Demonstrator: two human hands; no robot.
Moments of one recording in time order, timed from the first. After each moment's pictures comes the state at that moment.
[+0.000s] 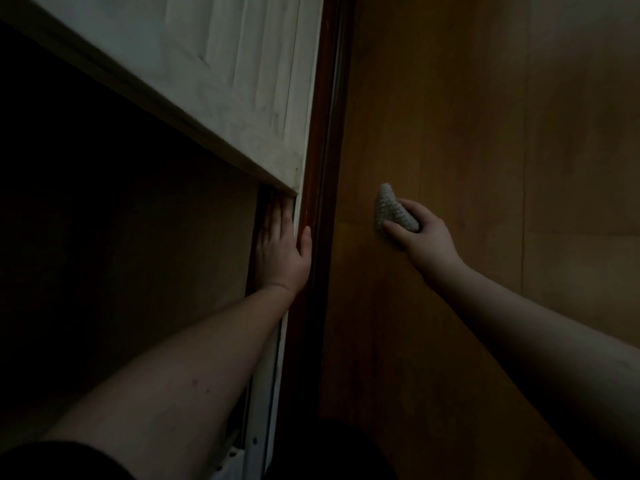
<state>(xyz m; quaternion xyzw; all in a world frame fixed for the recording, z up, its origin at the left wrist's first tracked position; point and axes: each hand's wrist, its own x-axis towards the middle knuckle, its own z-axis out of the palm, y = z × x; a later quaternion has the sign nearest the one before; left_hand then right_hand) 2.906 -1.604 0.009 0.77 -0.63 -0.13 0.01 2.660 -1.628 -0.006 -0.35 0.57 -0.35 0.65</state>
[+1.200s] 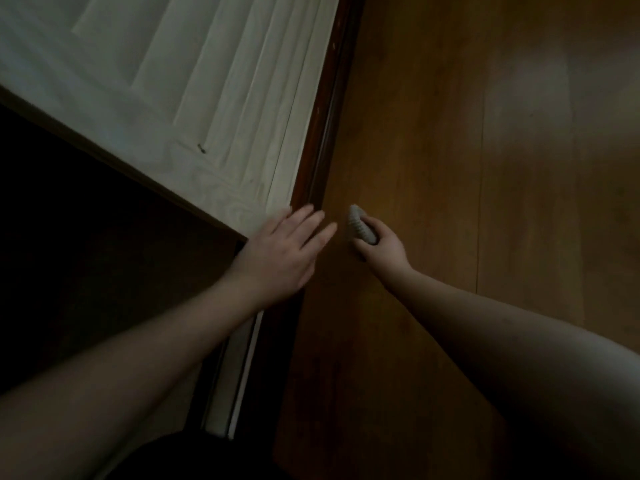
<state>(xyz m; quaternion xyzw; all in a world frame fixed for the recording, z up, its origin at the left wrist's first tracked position) 2.851 -1.689 0.127 0.46 -0.87 0.05 -0.16 2.662 -1.735 -0.024 -0.44 0.59 -0.29 0.61</state>
